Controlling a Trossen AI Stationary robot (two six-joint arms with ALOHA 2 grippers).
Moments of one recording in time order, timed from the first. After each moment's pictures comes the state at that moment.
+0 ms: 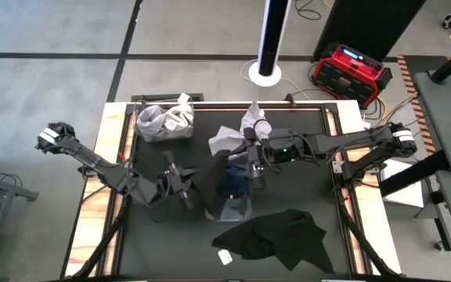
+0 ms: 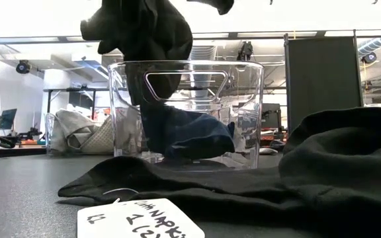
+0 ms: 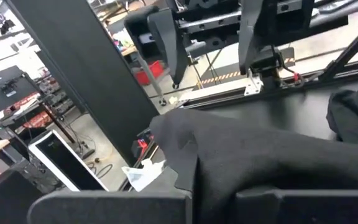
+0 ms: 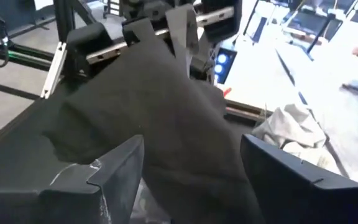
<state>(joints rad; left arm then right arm) -0.52 1.19 0.76 0.24 -0.98 0.24 0.03 1.44 1.16 -0.01 -0.08 -0.23</state>
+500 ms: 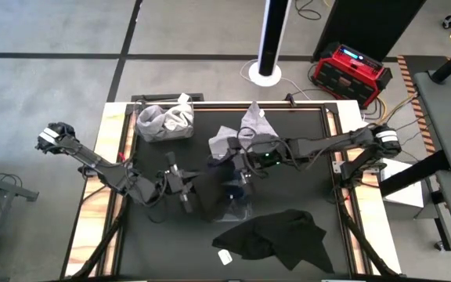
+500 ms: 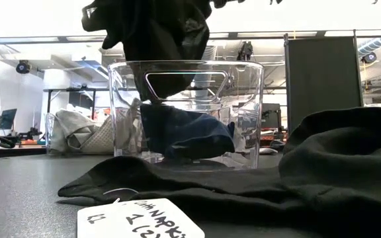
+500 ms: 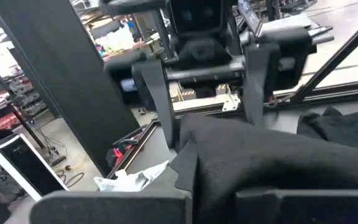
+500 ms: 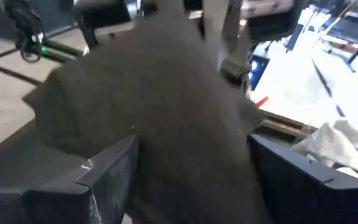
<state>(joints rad) -0.52 1.19 0.76 0.30 -0.90 0.19 0.03 1.60 1.21 0.09 -0.22 -0.27</state>
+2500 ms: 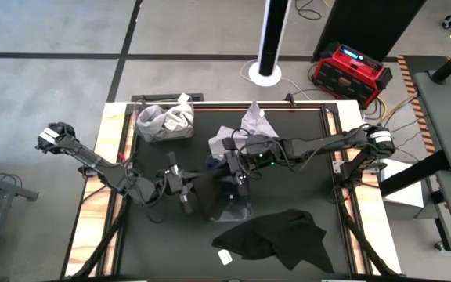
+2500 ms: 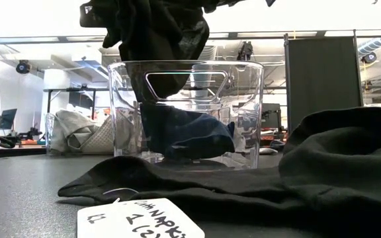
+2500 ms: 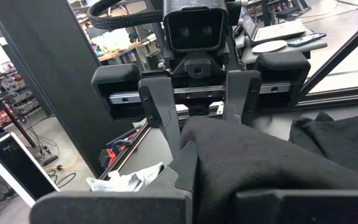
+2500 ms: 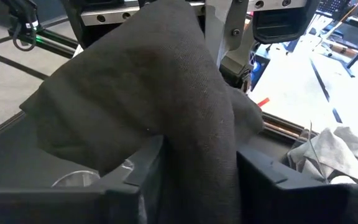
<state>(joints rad) -0.52 1.19 0.76 0.31 -0.88 0.17 0.03 1.67 1.27 0.08 -0.22 -0.32</state>
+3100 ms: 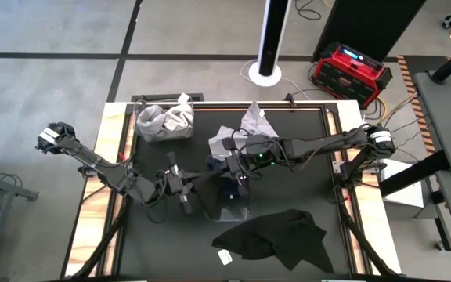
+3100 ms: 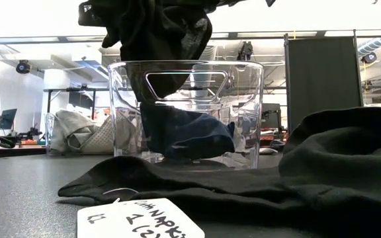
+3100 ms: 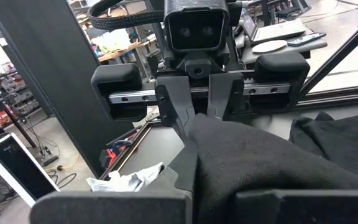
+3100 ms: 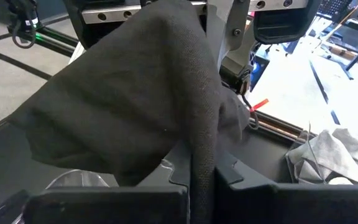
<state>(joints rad) -0.52 1.19 0.76 0.31 -0.88 0.17 0.03 1.67 1.27 0.08 -0.22 -0.33</state>
